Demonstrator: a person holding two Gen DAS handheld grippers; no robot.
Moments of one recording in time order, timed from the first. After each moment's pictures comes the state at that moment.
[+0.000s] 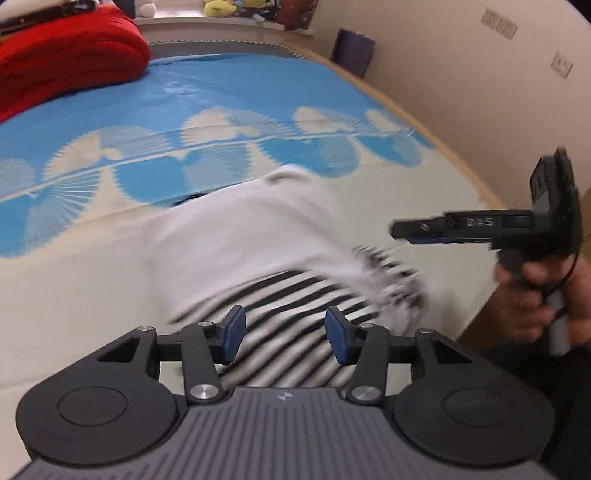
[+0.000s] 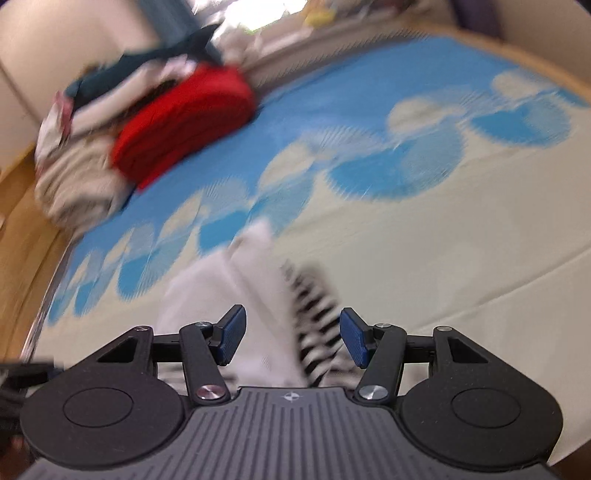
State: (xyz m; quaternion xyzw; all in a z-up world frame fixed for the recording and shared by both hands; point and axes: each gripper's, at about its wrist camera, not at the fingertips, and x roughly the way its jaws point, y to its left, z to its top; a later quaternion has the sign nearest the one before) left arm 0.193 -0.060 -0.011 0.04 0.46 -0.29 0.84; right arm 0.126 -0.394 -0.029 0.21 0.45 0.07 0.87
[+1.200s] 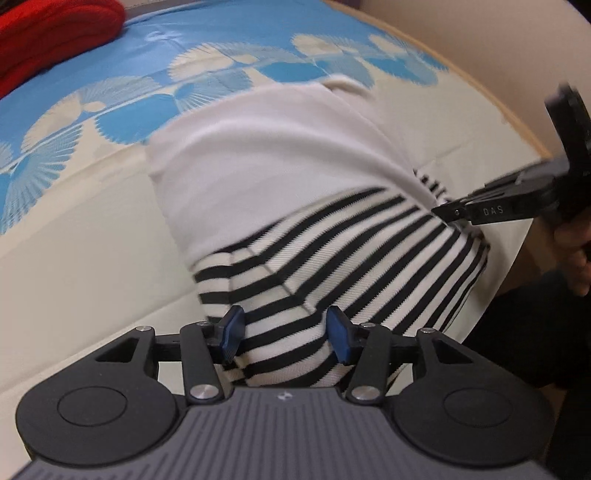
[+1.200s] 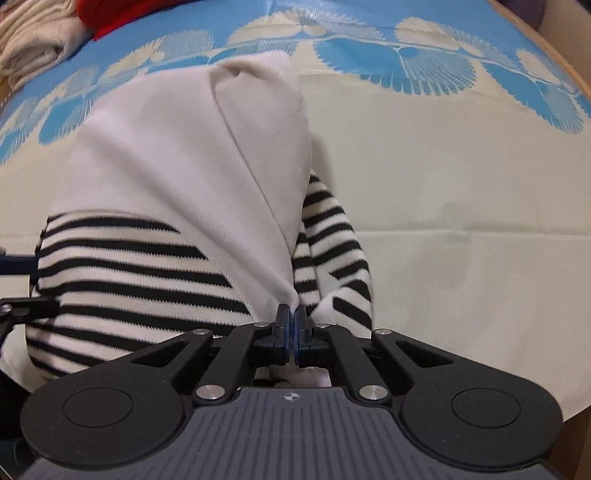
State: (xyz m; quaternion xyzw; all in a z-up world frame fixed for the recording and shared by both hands) left arm 0.208 -0.084 -0.085 0.10 0.50 -0.30 0.80; right arm 0.125 -0.362 -0.079 0.05 0.55 0.01 0.83
